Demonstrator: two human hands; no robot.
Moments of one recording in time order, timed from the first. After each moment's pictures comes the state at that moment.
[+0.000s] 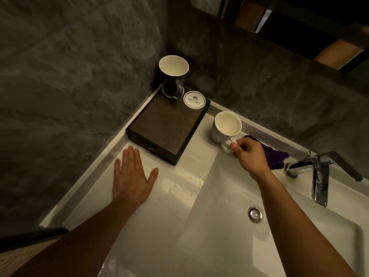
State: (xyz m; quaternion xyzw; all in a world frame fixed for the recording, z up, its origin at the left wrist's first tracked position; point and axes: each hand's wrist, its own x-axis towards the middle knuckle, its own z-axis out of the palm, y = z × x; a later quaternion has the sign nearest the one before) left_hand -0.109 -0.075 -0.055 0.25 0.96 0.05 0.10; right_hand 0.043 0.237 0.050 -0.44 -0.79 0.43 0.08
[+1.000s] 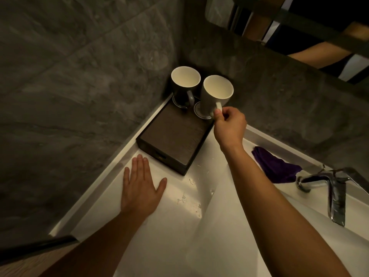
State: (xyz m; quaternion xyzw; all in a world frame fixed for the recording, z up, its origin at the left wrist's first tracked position) left_hand -0.107 -0.077 -0.050 0.26 0.96 0.06 0.09; right_hand -0.094 0.186 0.101 -0.43 -0.76 0.42 0.25
